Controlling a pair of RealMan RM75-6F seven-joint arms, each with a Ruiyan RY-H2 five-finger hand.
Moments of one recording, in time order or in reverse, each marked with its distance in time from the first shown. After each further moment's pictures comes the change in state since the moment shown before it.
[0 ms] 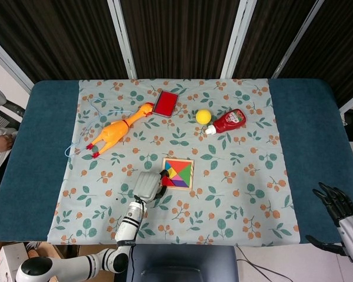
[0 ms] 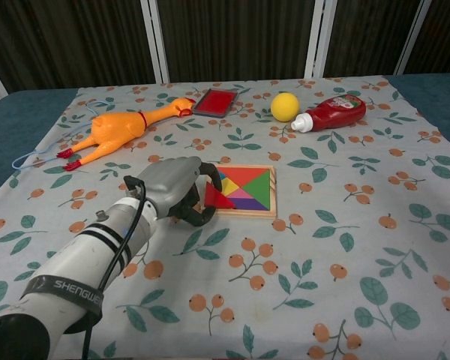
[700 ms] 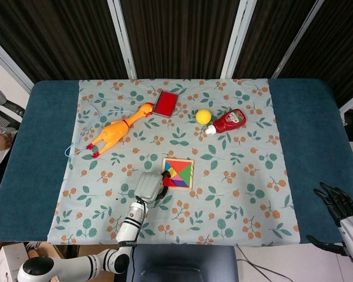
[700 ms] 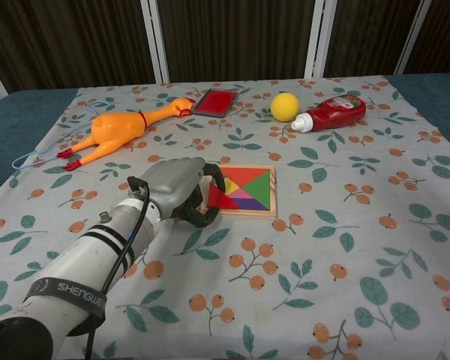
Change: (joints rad) left arm -0.006 -0.007 0.006 0.001 0.004 0.008 0.001; right arm -0.001 0.005 0.000 -0.003 0.002 -0.001 0.006
